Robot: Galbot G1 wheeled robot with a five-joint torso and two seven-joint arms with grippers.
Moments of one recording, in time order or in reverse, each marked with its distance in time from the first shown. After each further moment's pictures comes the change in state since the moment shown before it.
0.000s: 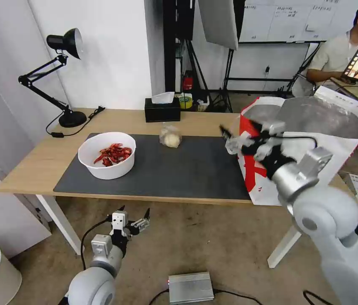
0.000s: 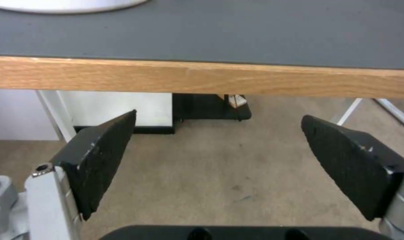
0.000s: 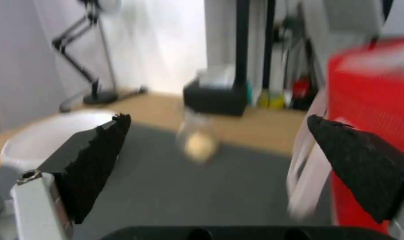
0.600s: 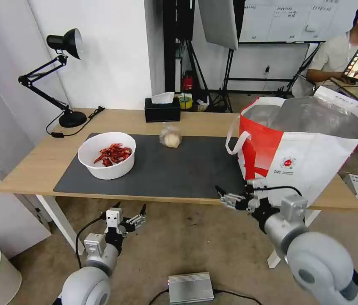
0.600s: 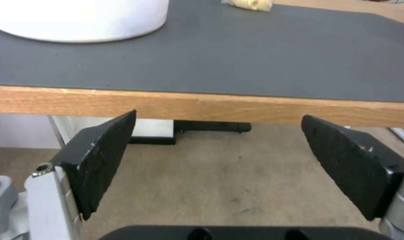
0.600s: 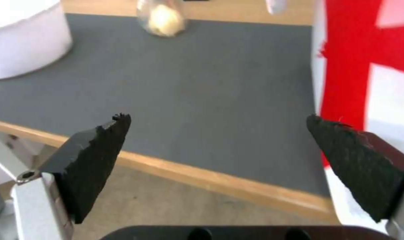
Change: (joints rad) left arm 0.019 0.003 -0.033 -0.036 -0.018 -0.019 0.003; right arm -0.298 0.021 -0.020 0.085 -0.061 -0.091 0.206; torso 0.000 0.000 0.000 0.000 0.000
